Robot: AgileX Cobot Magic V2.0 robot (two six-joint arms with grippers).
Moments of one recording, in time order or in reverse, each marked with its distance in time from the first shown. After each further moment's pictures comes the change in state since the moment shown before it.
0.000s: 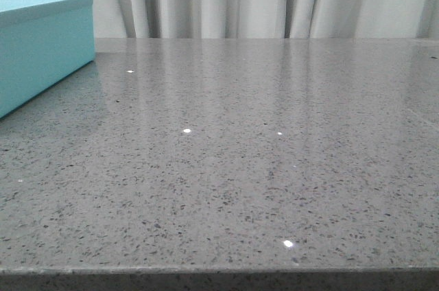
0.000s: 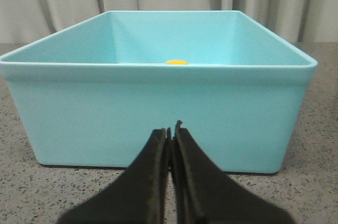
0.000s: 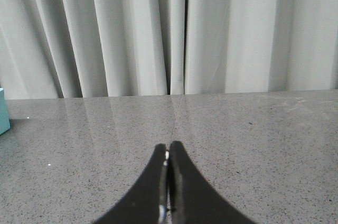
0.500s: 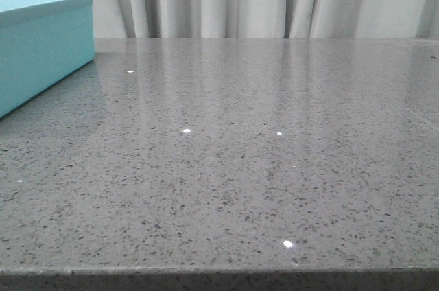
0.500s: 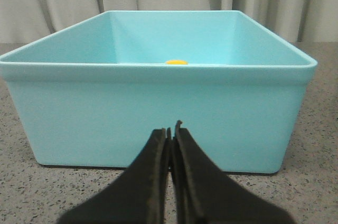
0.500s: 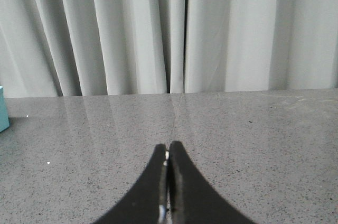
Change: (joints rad) left arm 0.000 0.000 0.000 0.000 0.001 0.000; right arm 0.000 0.000 0.014 -0.002 -0.009 0.000
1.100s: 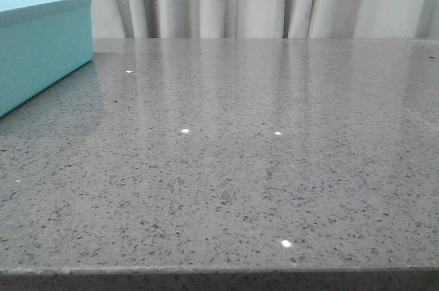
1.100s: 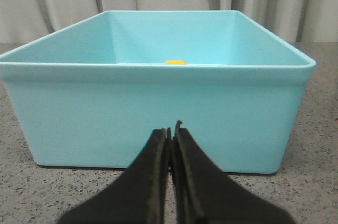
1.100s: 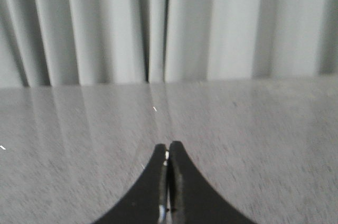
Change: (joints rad) left arm 0.000 0.000 0.000 0.000 0.000 0.000; right arm -0.254 0.000 0.356 0.398 -0.402 -0.374
